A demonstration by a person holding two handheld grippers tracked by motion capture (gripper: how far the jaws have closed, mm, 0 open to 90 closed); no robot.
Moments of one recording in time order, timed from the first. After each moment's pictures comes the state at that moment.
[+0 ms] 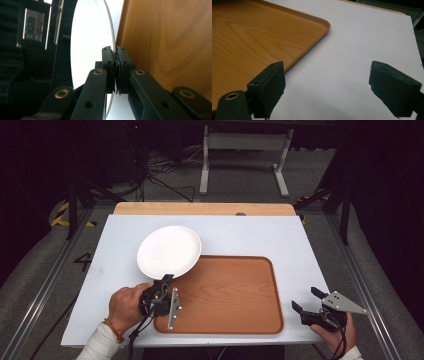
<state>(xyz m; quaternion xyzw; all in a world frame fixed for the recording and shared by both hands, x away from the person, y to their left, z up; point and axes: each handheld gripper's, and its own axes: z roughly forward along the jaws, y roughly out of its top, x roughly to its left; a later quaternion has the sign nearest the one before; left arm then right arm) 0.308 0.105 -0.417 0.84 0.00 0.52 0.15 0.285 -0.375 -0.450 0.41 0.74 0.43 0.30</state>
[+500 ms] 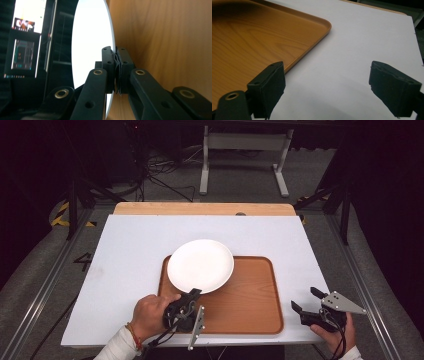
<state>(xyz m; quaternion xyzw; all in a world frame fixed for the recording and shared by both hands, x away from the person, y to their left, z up) 0.279 0.050 -0.420 0.85 -0.09 0.49 0.21 0.284 -0.374 -0.450 0.41 0.74 0.43 0.30</state>
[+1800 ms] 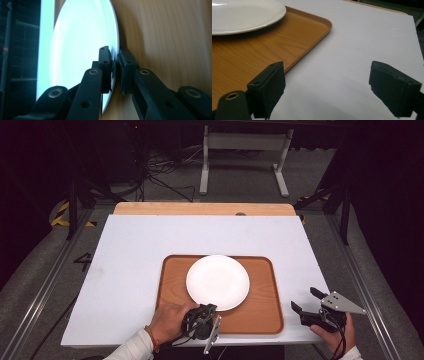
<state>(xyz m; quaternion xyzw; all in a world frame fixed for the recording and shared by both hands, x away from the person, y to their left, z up) 0.286 0.018 -0.460 0.89 -0.12 0.38 0.21 0.284 -0.374 -0.451 0.41 0.75 0.43 0.30</state>
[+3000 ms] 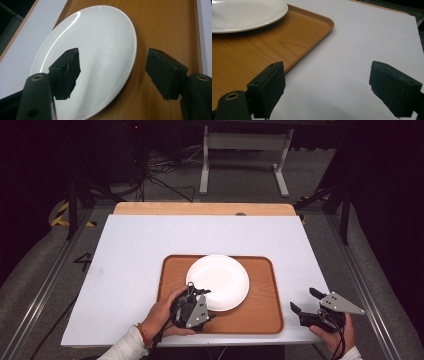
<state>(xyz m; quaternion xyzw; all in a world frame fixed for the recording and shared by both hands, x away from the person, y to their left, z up) 0.309 0.048 -0.431 0.90 0.02 0.24 0.37 0.284 -0.372 -0.451 0.40 0.75 0.42 0.30</state>
